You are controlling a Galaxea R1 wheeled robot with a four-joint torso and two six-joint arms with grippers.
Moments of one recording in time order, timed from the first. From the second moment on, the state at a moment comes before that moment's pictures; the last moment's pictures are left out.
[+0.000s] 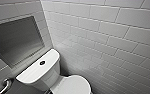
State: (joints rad) left arm 0.92 2.50 -1.46 -0.38 -0.32 -0.43; right arm -1.43 2.75 -2.43 -0.37 0.13 0.49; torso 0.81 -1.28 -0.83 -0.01
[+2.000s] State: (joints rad) left arm 0.91 2.25 -1.28 -0.40 -0.69 -0.74; right arm -1.43 2.76 -2.43 -0.37 0.13 0.49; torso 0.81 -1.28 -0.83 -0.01
